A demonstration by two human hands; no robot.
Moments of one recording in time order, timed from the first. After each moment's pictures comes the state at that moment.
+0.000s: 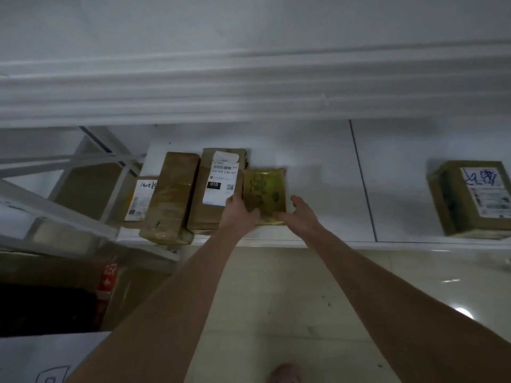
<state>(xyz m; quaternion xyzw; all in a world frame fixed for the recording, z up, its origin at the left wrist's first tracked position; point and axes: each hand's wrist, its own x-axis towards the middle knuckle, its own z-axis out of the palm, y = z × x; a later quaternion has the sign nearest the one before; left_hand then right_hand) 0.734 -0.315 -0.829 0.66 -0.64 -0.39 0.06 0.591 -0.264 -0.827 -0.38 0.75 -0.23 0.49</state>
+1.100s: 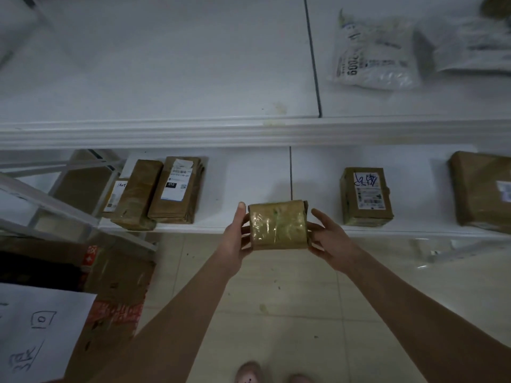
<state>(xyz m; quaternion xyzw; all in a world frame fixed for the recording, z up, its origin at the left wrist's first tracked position) 0.582 -0.130 -0.700 0.59 -0.30 -0.71 0.26 0.387 -0.077 -0.706 -0.13 0.64 -0.41 0.64</state>
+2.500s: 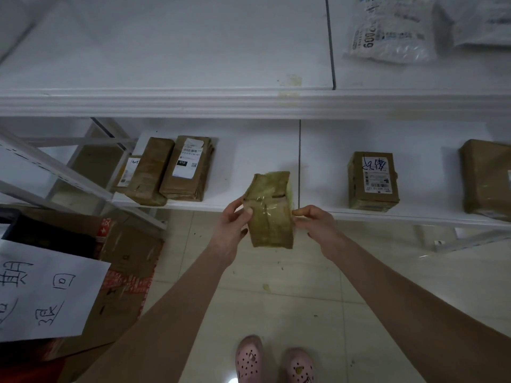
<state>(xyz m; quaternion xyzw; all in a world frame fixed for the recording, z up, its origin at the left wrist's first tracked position) 0.618 -0.092 -0.704 0.54 -0.32 -0.69 0.35 0.427 -0.058 -0.699 -0.24 0.70 -0.35 0.58</state>
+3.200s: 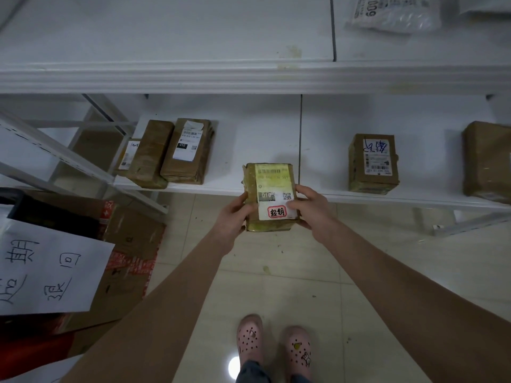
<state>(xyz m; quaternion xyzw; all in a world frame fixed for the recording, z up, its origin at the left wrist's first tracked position) 0.619 -0.071 -0.697 0.60 -0.37 -0.67 0.22 0.443 -0.050 -0.687 -0.18 0.68 -0.37 0.60</state>
